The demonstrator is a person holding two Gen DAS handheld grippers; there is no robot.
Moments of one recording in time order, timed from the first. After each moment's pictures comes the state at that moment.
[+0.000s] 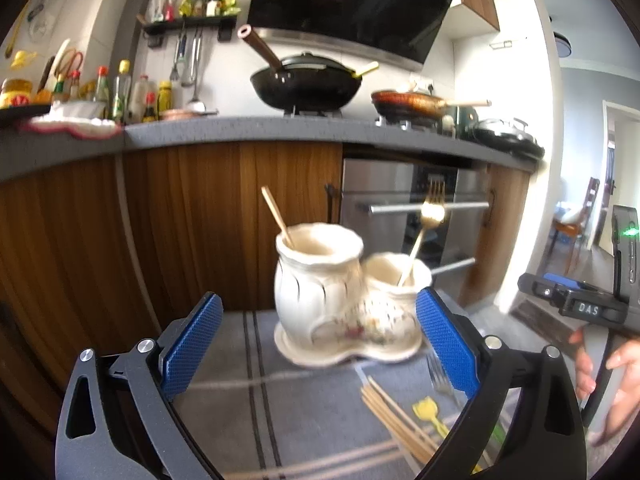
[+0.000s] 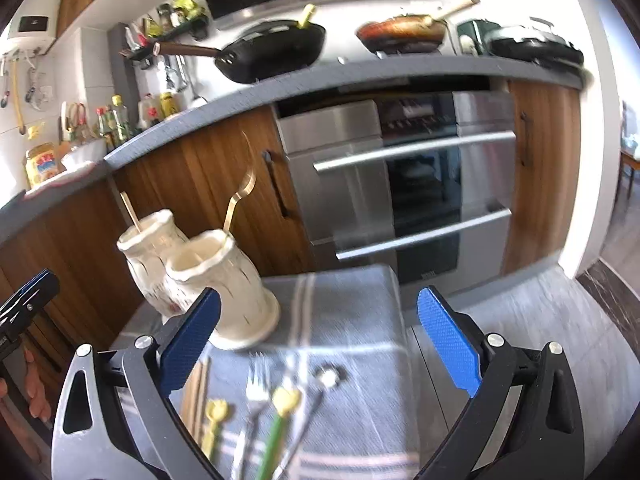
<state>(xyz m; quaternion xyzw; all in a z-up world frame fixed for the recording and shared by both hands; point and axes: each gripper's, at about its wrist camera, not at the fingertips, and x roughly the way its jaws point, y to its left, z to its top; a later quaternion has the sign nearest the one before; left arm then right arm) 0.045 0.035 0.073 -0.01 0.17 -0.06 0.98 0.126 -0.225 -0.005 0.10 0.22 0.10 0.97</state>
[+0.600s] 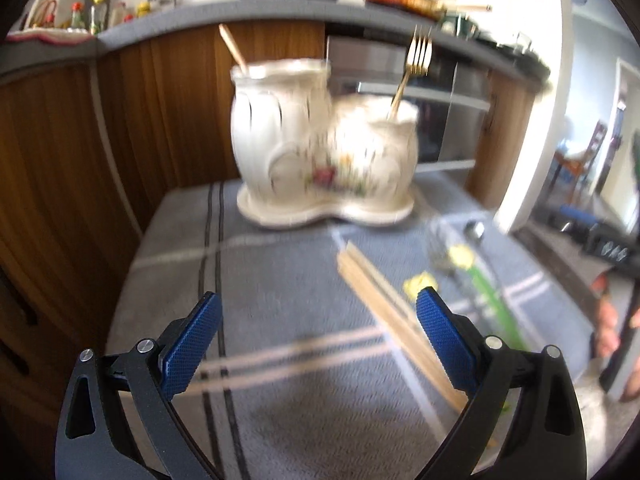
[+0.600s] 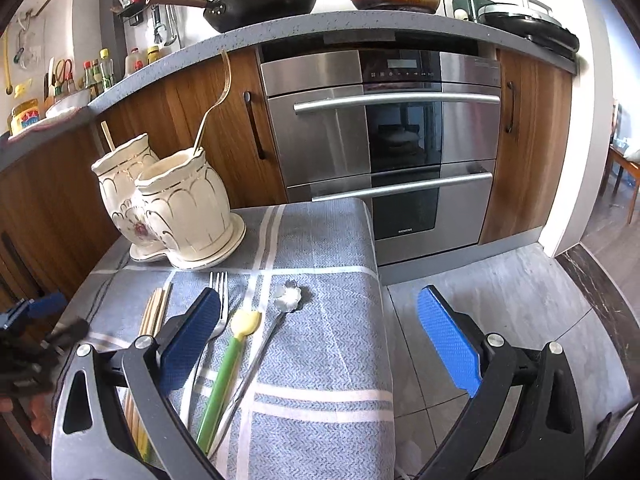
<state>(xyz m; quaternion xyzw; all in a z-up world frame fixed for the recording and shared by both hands) 0.049 0.000 -0.020 0.01 0.34 -0.05 0.94 0.111 -0.226 -0.053 0.06 0.27 0.08 0.96</state>
